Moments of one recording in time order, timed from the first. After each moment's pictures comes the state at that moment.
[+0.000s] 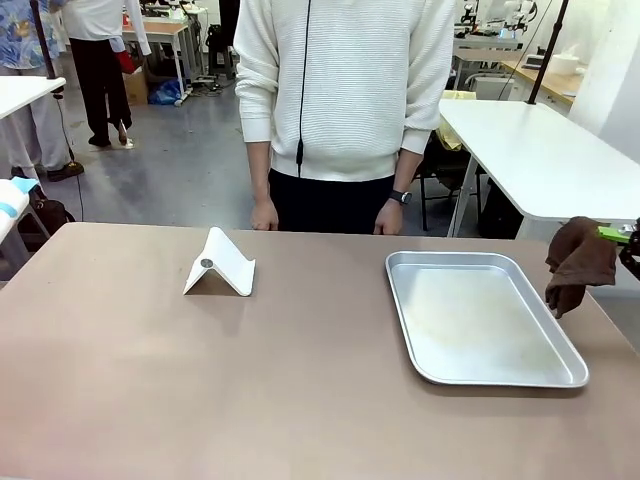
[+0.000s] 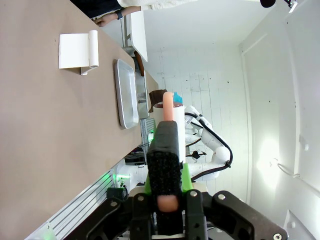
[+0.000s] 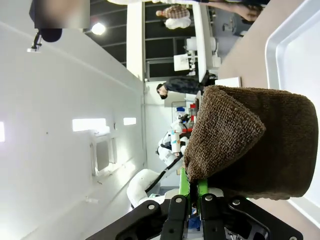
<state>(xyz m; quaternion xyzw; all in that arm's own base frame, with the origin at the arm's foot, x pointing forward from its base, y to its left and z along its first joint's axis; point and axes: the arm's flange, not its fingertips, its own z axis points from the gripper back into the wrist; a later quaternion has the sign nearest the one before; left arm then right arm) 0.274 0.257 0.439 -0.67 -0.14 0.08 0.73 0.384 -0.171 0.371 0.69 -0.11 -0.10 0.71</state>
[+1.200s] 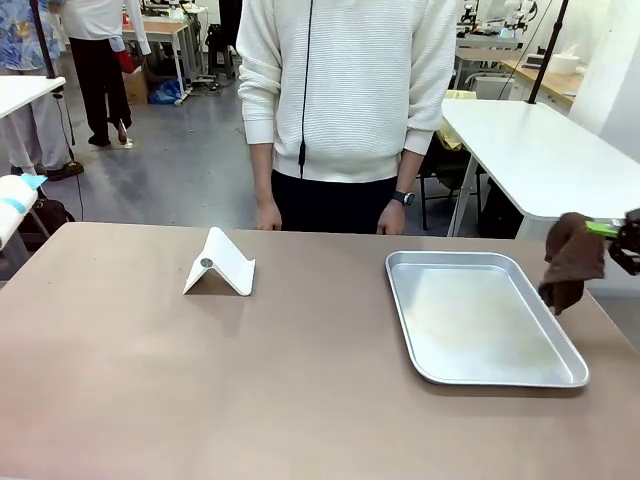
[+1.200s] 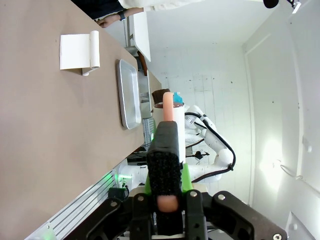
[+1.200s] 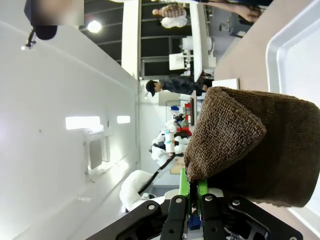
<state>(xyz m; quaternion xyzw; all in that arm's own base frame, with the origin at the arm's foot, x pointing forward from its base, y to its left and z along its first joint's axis) 0.284 0.245 0.453 -0.65 -0.13 0.08 0.74 0.397 -0.149 0.382 0.67 -0.12 -0.09 0.72</state>
